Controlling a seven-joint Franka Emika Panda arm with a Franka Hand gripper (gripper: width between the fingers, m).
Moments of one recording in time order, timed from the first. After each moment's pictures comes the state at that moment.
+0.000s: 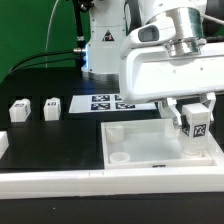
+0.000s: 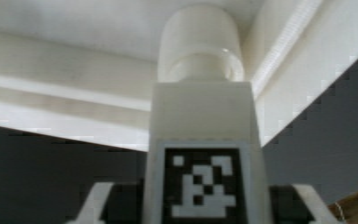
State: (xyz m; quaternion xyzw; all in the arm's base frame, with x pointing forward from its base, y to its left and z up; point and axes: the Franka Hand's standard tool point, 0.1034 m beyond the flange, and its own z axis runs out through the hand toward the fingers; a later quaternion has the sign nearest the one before) arm 0.606 0.114 0.074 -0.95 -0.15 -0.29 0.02
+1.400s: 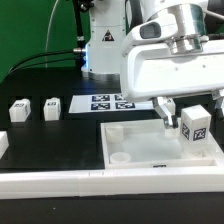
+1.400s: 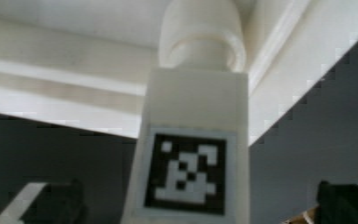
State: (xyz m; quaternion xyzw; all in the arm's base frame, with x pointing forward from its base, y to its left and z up) arm 0.612 0.116 0.081 -0.95 -0.15 -0.29 0.02
